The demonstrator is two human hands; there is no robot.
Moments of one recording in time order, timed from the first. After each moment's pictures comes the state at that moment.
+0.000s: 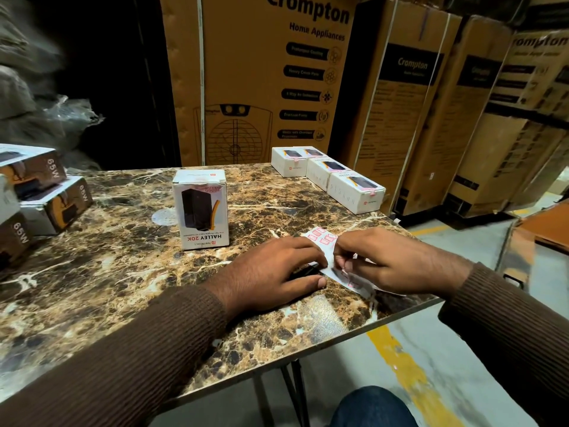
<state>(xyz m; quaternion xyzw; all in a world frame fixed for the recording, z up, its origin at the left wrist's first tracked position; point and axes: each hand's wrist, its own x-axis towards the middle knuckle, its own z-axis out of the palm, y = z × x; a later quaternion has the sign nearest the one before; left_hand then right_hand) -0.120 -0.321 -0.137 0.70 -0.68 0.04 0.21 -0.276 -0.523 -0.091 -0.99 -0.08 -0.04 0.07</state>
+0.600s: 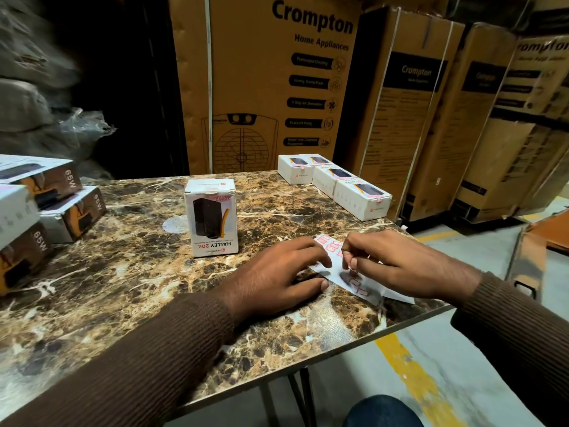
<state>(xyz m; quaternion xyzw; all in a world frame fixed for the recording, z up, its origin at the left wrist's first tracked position) -0.111 -0.319 -0.143 0.69 -0.68 0.06 0.26 -0.280 -0.516 -0.086 -0.99 -0.03 -0.06 0.12</state>
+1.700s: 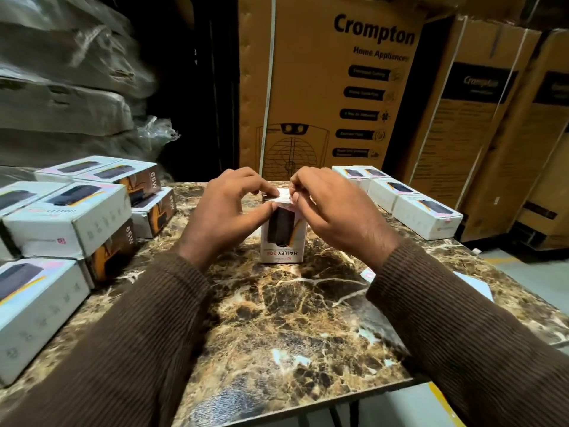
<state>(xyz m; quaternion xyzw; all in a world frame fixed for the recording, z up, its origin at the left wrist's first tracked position) -0.004 -0.210 -0.082 0.76 -0.46 0.25 0.39 -0.126 -0.389 -0.053 -0.94 -0.07 -0.32 0.04</state>
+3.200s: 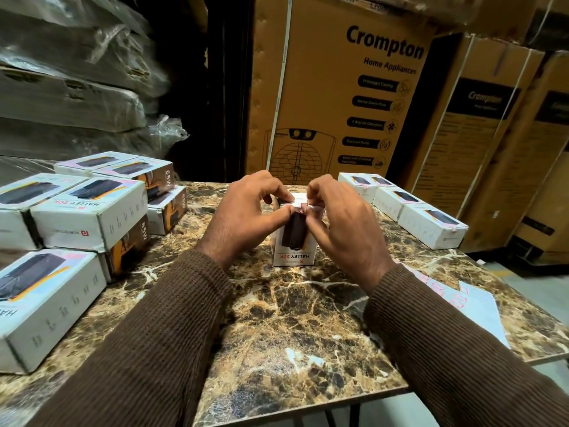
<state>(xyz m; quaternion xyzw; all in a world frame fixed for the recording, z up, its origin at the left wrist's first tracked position) -0.009 -0.213 -0.083 0.75 -0.45 0.23 0.43 -0.118 -0.382 -0.085 -0.89 -0.06 -0.45 0.01</state>
